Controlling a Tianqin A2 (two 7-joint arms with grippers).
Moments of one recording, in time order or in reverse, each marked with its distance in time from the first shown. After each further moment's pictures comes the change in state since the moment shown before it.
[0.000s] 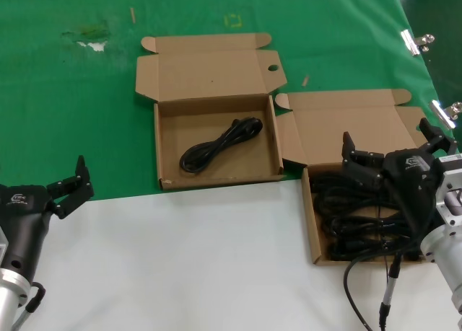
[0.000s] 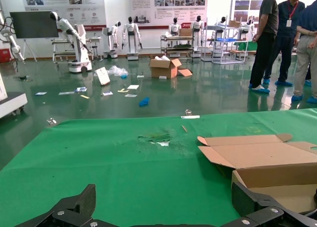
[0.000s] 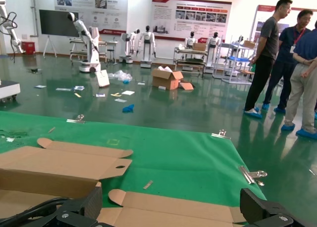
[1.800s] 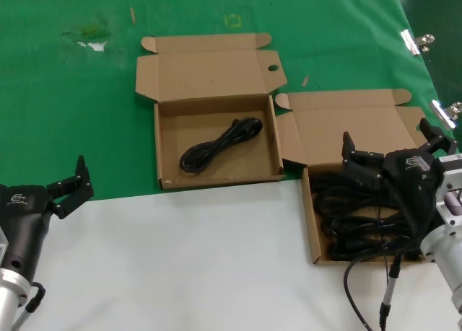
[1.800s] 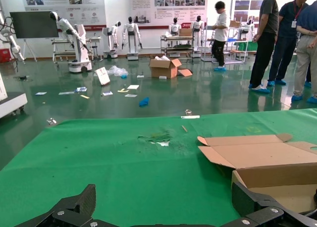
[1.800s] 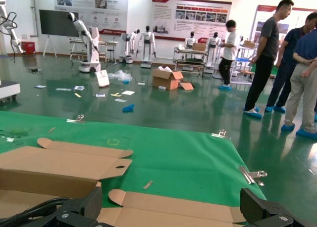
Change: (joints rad) left arm 0.000 0.000 0.000 0.000 0.000 0.000 0.000; right arm 0.000 0.000 0.000 0.000 0.000 0.000 0.000
